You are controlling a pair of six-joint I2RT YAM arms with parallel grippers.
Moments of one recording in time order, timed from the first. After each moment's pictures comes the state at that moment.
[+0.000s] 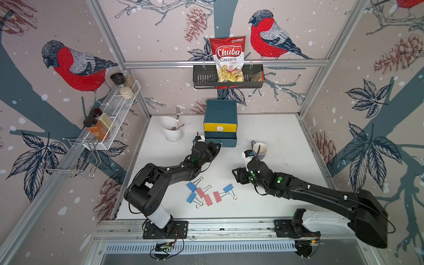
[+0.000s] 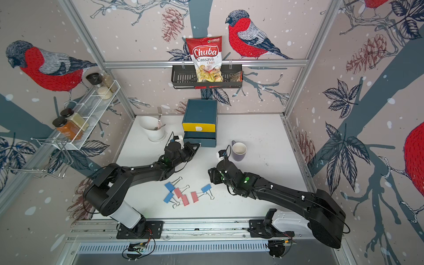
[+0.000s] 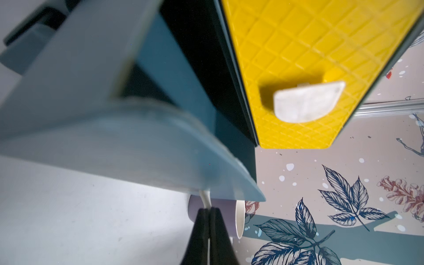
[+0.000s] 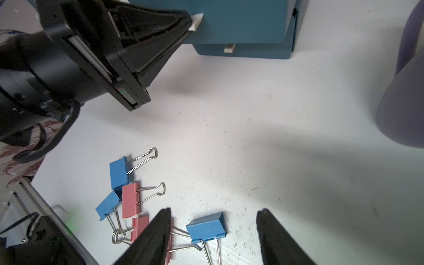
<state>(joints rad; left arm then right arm) -0.57 1.58 0.66 0.61 0.13 -1.29 1.05 1.21 0.68 -0.18 0.20 0.62</state>
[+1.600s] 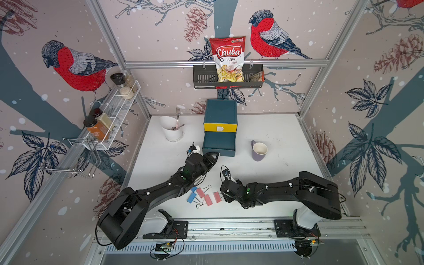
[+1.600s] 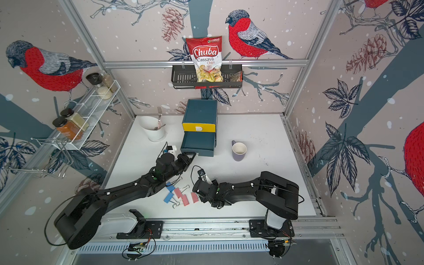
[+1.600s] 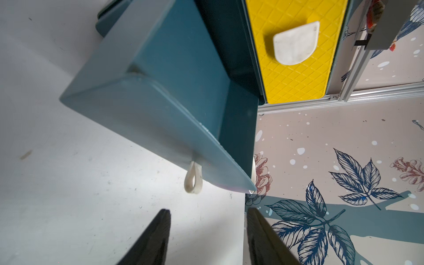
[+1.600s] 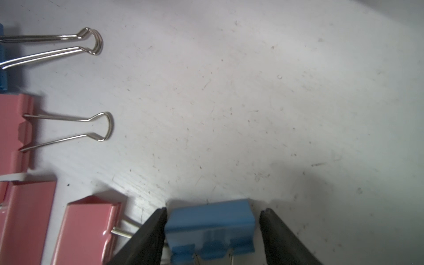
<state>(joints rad) -0.64 1.25 0.48 0.41 0.05 -1.27 1.28 1.67 0.76 -0.13 0.38 0.55</state>
